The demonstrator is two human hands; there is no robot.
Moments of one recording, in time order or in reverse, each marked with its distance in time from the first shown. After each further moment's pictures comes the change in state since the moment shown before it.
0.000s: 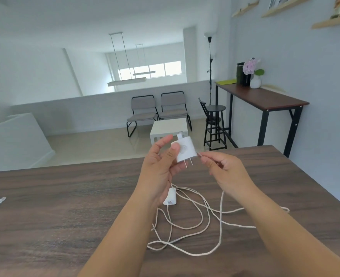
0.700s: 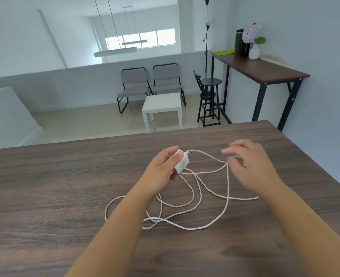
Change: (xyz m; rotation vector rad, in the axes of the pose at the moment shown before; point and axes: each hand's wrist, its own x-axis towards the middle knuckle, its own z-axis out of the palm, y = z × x) left_hand 0.006 -0.066 -0.034 0.642 -0.063 -0.290; right_hand -0.028 0.056 -0.046 -0.572 -0.021 0.073
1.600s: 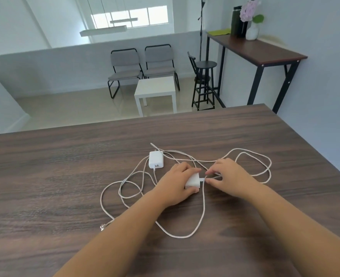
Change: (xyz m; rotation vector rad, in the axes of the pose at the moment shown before) left_hand 0.036 -0.118 0.030 0.932 -0.271 0.481; right_hand -0.019 0.041 0.075 -0.165 -0.458 -0.038
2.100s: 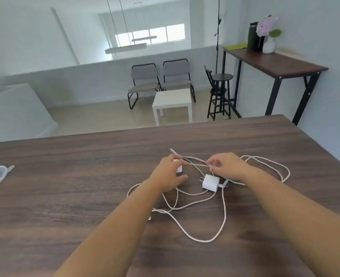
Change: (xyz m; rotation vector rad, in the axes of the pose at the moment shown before) left_hand -0.018 -0.039 -0.063 -0.006 0.005 -0.320; right_hand 0.046 -0.035 -0.018 0.195 -0.130 0.076
